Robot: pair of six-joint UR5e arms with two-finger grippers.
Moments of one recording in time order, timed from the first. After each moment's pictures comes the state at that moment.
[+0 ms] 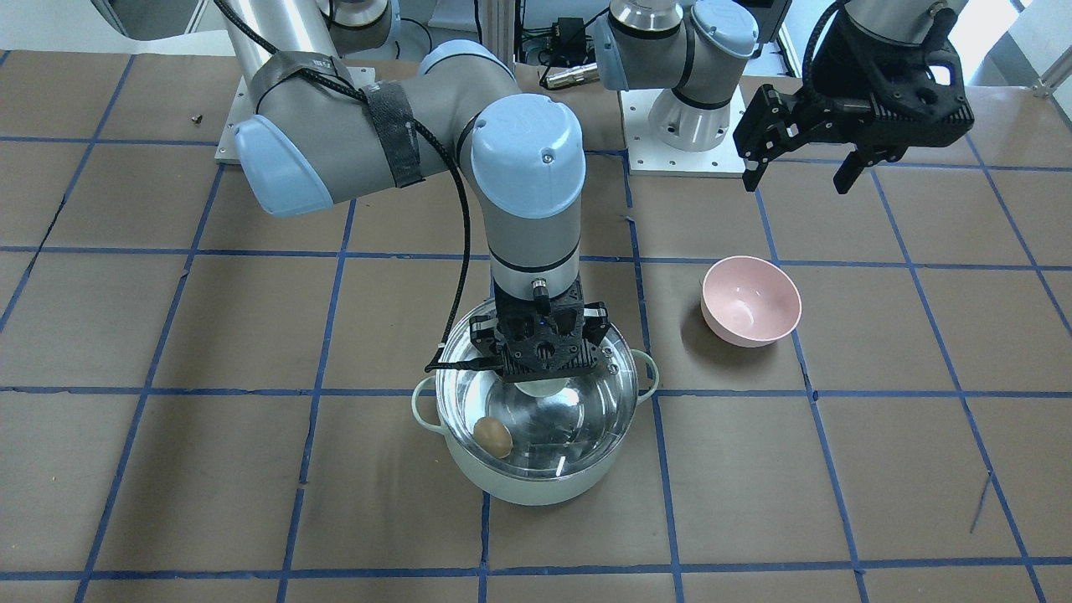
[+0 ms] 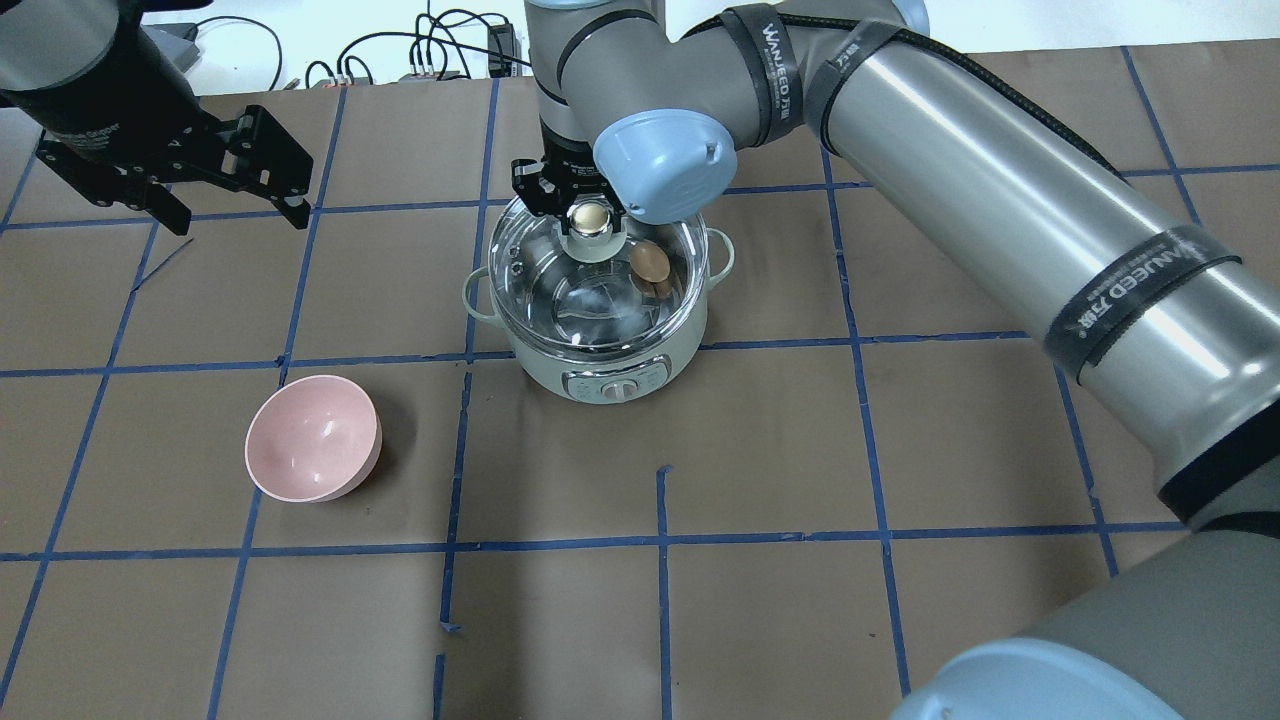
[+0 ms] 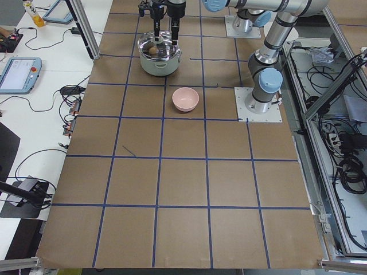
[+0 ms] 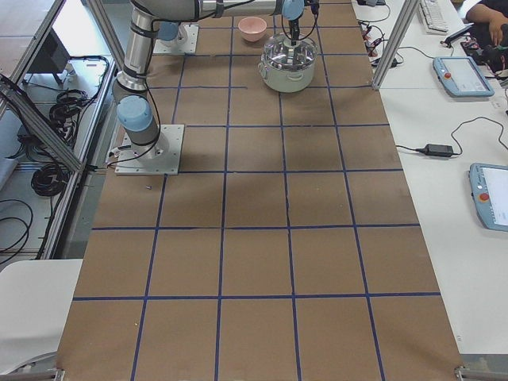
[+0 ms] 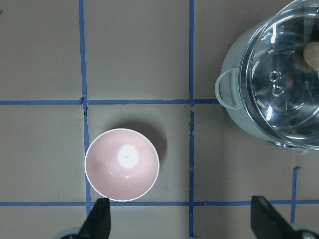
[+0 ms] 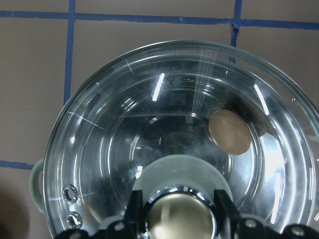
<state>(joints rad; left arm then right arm) -1.46 -1.51 -1.52 -1.63 1.56 0.11 2.00 -1.06 1.27 -1.91 -1.52 0.35</state>
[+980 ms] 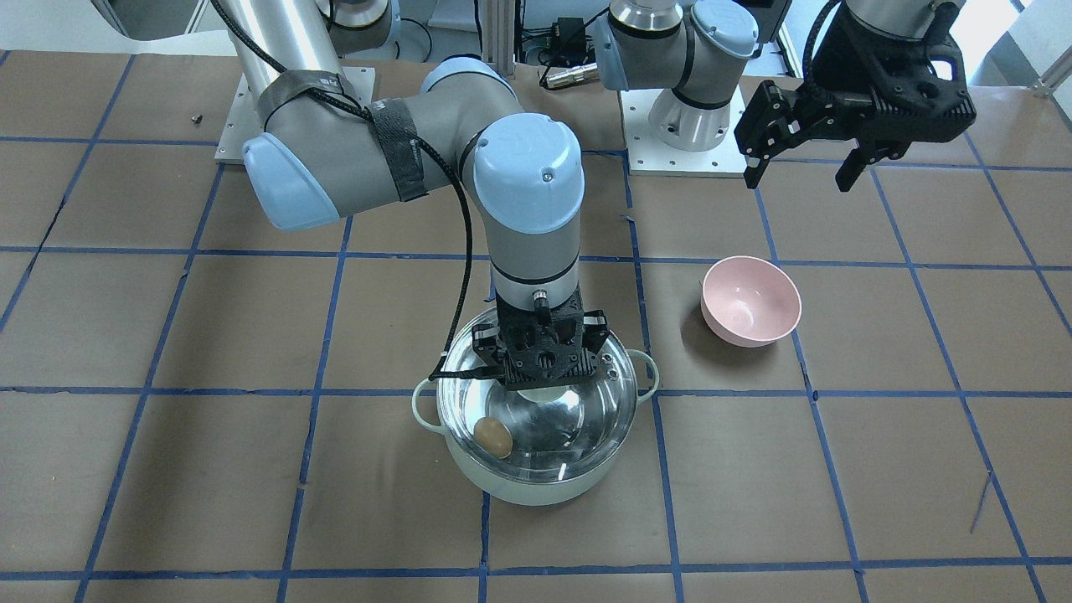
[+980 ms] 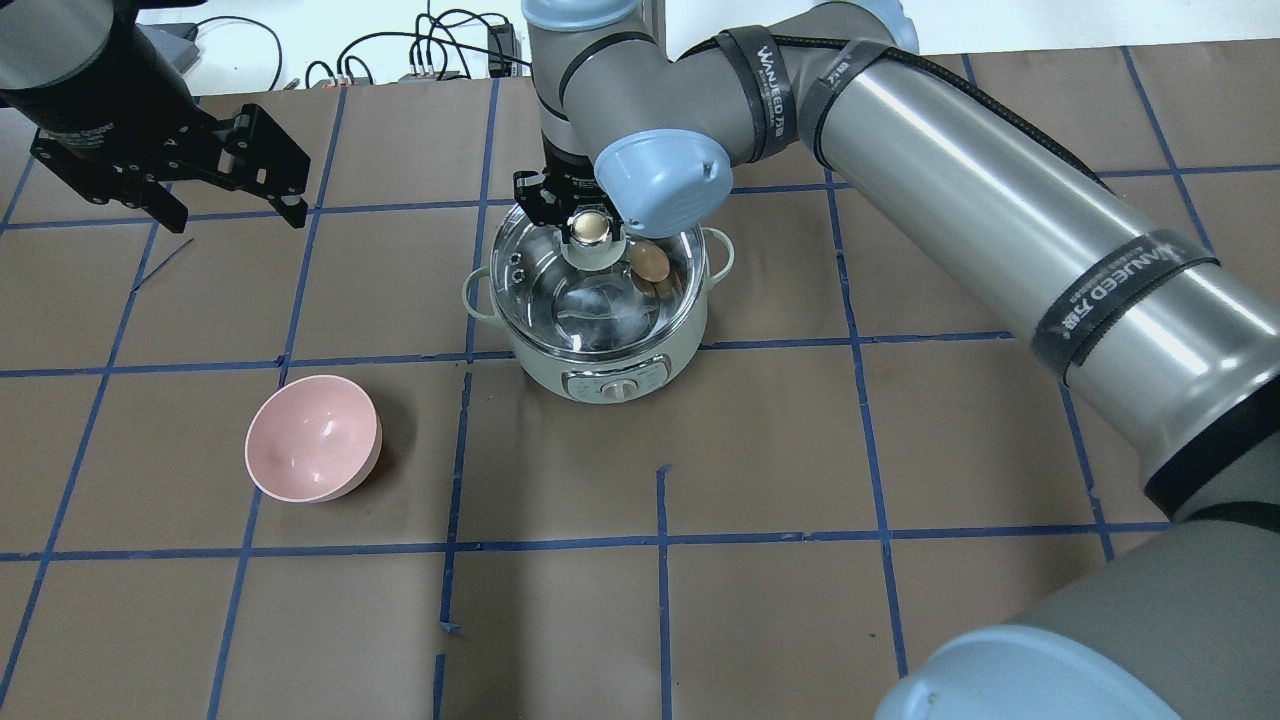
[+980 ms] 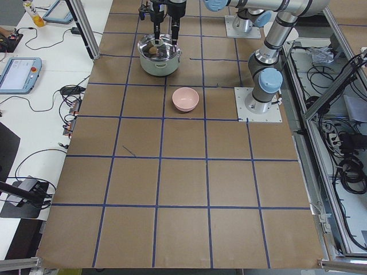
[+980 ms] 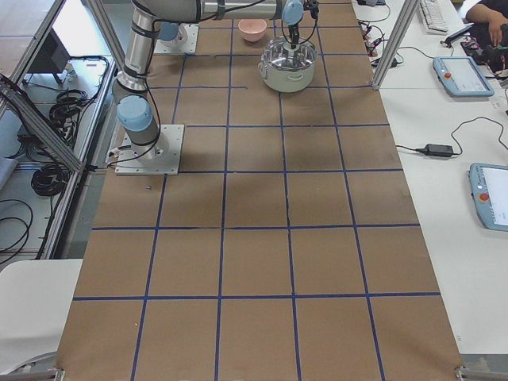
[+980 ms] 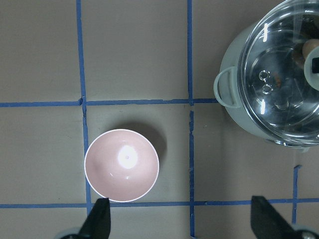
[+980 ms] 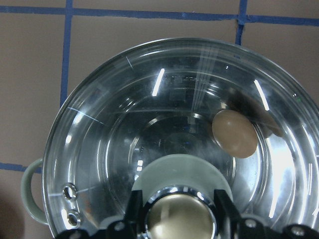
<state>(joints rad) -1.46 -1.50 -1.52 -1.63 1.57 0.12 2.00 -1.05 1.29 -1.94 -1.52 0.34</state>
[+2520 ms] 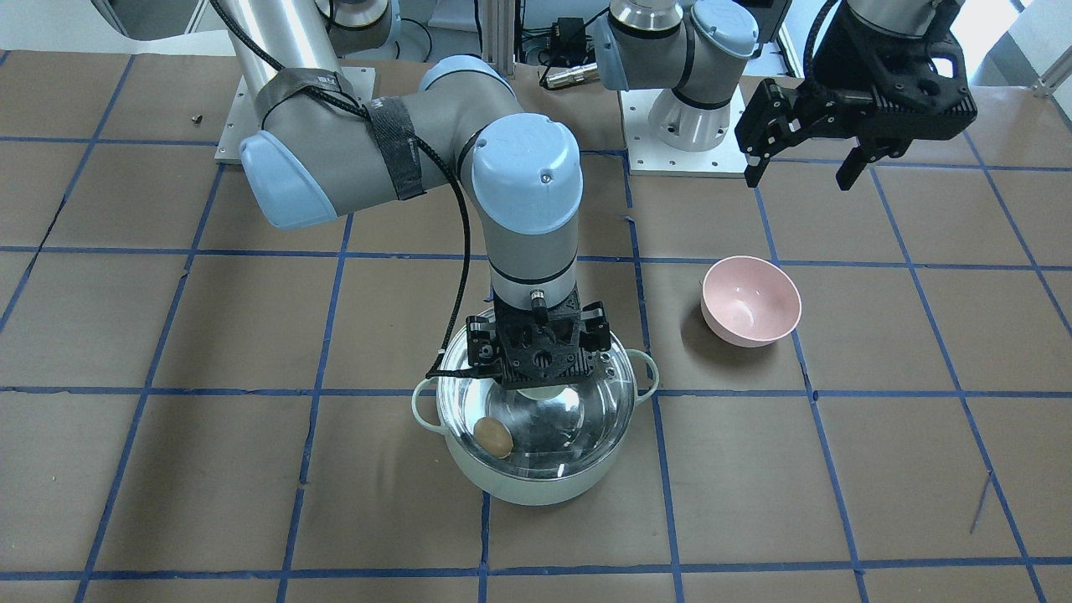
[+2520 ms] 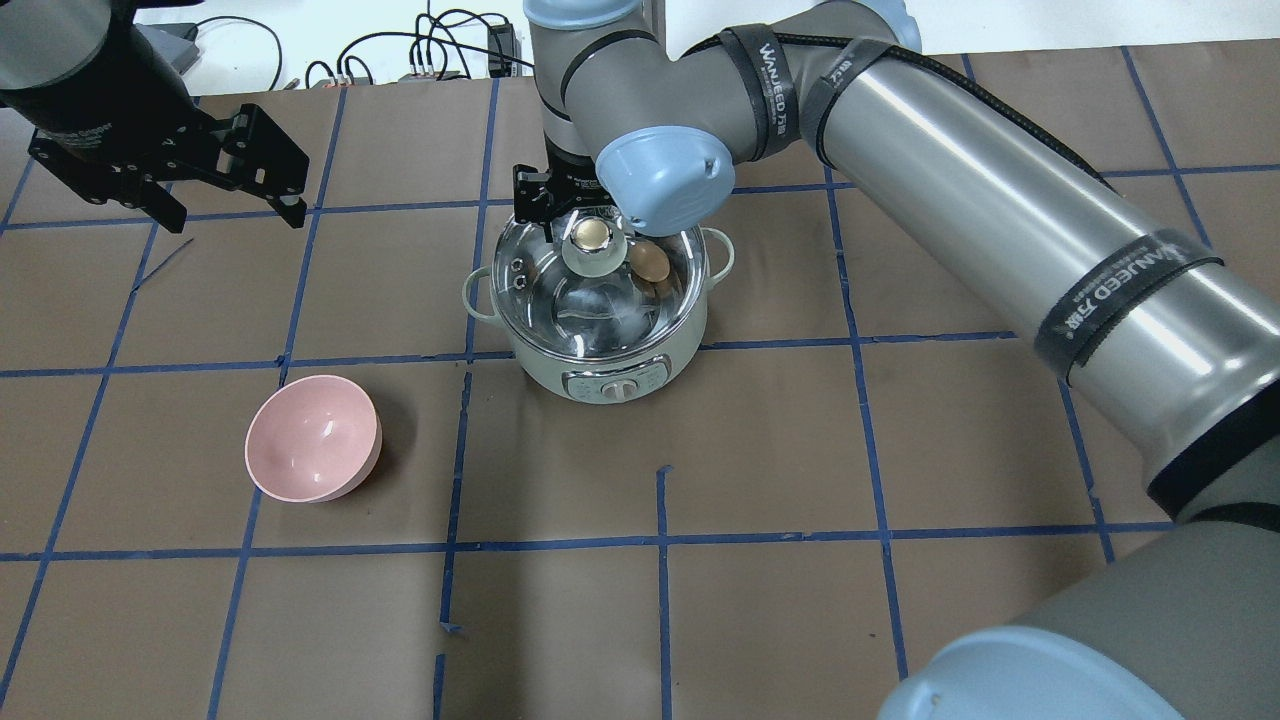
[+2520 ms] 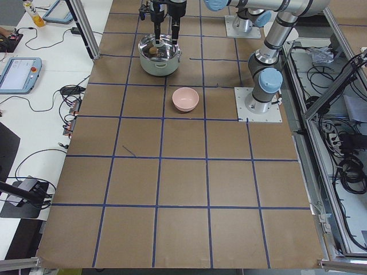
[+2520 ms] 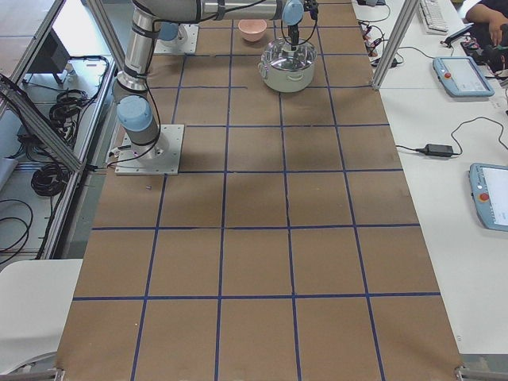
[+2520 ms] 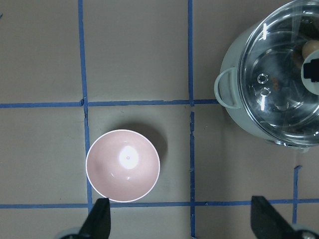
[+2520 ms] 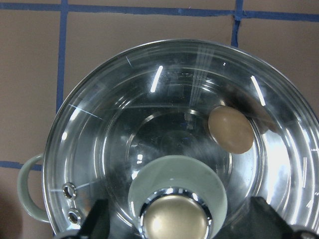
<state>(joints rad) -1.46 -1.50 -1.52 -1.63 1.57 0.12 1.99 -1.06 1.28 -1.92 -1.52 0.34</state>
